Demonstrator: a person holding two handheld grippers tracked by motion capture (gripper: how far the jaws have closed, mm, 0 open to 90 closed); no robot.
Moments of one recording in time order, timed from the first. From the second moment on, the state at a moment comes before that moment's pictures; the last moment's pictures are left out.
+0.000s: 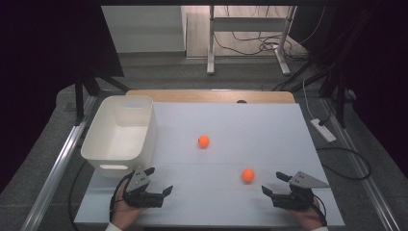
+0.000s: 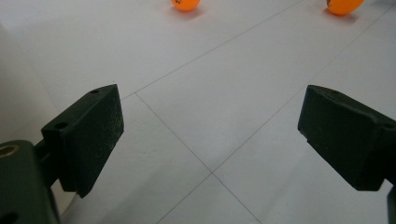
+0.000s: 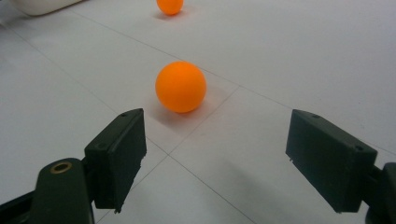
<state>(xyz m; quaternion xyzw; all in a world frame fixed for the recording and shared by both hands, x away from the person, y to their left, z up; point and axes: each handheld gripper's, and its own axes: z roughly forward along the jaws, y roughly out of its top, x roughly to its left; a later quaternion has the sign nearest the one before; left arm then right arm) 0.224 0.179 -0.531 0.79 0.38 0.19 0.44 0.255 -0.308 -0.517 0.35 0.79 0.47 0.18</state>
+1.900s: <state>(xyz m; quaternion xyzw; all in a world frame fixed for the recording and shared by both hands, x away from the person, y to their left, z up) 0.246 0.142 -0.496 0.80 0.37 0.16 0.45 0.264 -0.305 -0.517 0.36 0.79 0.46 0.18</state>
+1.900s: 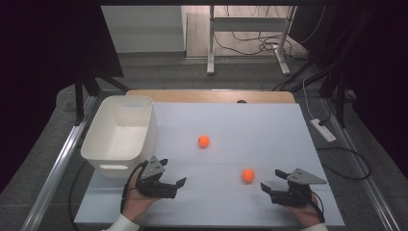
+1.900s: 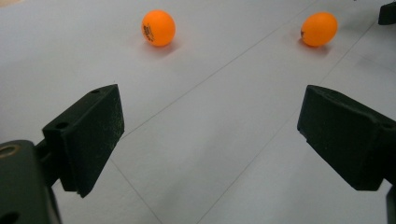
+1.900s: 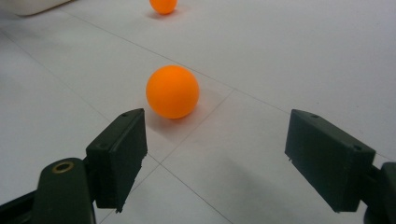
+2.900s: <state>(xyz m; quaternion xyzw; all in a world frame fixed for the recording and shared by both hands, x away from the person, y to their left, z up) 0.275 0.115 -0.490 0.81 0.38 0.15 0.42 0.263 -0.305 -0.517 0.36 0.79 0.46 0.19</state>
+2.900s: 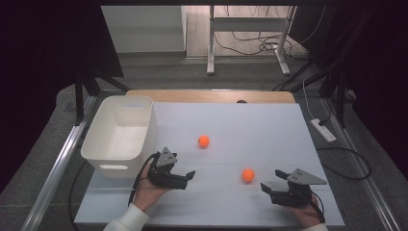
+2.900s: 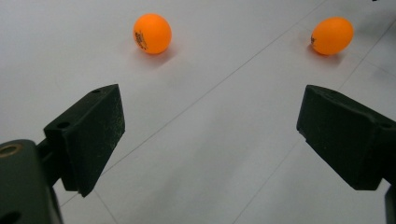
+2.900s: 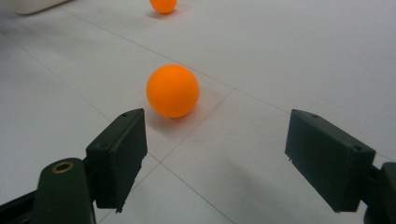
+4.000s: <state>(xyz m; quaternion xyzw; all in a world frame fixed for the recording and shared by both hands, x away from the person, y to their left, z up) 0.312 0.093 -0.476 0.82 0.38 0.14 0.40 0.264 -0.300 -0.515 0.36 0.79 0.46 0.18</state>
